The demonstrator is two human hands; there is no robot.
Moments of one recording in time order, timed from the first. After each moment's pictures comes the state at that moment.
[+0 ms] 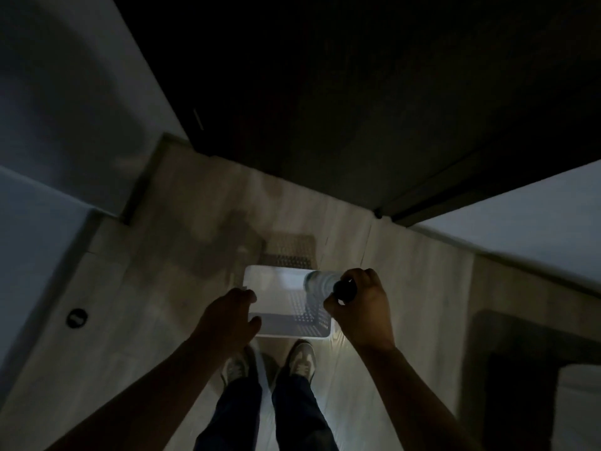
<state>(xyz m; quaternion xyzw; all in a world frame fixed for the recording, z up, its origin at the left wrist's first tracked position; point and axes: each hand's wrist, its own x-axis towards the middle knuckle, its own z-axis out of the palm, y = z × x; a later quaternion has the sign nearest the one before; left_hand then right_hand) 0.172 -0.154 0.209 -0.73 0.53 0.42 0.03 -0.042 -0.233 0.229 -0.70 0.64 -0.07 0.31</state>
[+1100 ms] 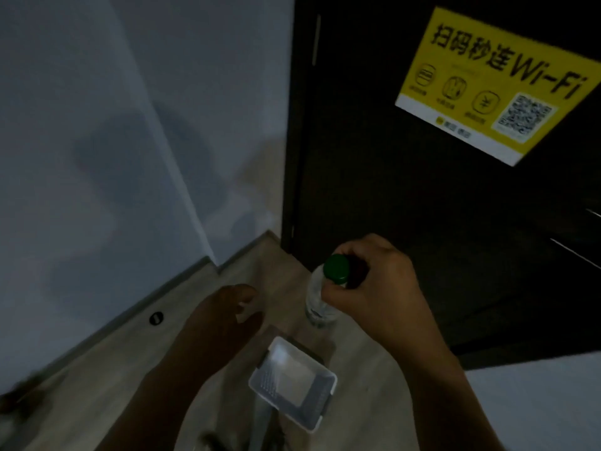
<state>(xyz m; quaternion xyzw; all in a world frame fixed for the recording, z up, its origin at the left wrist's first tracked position) 0.126 -0.072 0.583 -0.88 0.33 0.21 -0.27 -0.008 -0.242 0.664 -0.89 0.27 -0.17 0.33</state>
